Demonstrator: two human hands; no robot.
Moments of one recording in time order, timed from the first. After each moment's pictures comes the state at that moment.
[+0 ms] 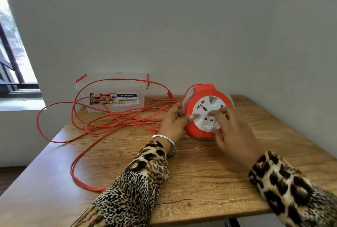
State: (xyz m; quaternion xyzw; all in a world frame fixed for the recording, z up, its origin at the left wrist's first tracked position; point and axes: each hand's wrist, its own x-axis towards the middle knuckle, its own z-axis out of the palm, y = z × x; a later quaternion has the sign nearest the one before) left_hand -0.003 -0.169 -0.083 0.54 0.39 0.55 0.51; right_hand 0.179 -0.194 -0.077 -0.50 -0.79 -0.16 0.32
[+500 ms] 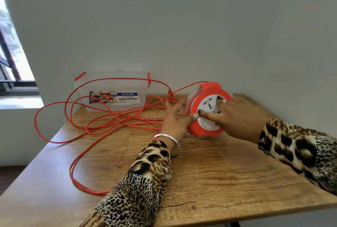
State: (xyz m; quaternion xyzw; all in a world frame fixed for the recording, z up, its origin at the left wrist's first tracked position) left_hand -0.005 -0.151 -0.090 0.56 0.43 0.56 0.44; right_hand 0.182 -0.171 -0.018 -0.34 -0.83 -0.43 -0.04
